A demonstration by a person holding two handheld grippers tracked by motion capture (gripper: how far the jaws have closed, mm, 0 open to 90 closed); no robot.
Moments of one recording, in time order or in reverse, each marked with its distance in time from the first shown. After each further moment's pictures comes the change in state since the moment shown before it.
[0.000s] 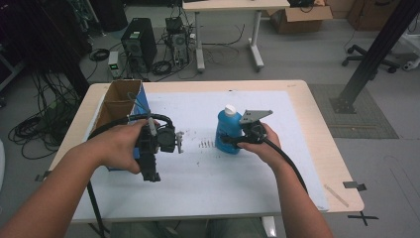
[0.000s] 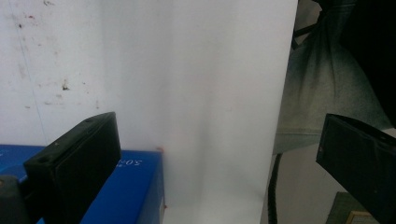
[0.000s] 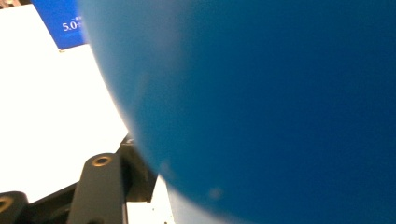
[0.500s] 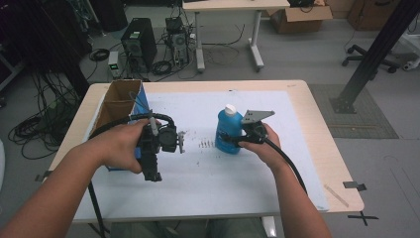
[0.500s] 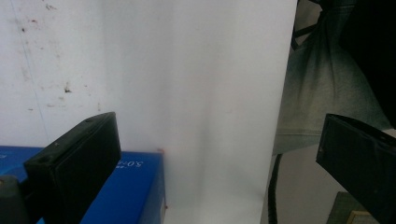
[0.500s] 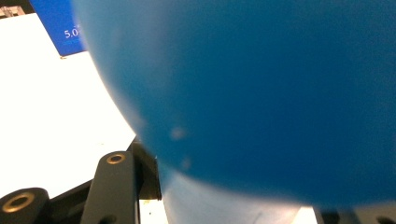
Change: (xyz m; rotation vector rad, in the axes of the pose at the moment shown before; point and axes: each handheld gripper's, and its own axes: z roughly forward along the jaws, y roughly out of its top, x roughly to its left) left arm -0.001 0.003 -0.002 0.001 0.005 0.001; right arm -0.003 -0.004 -0.001 -0.034 0.008 0.003
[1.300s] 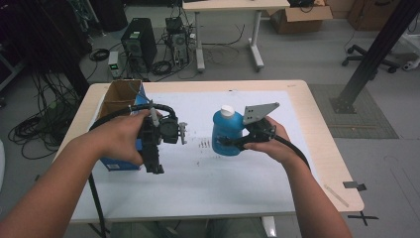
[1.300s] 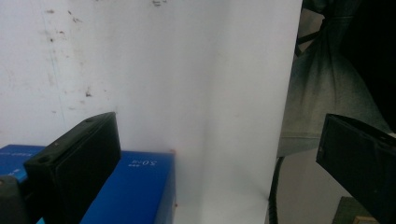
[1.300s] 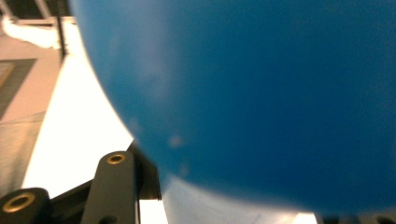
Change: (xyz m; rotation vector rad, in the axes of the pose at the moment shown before) left arm 0.009 0.005 -0.019 -0.022 0.015 -0.002; right arm 0.033 0.053 -0.040 0.011 0.200 -0.201
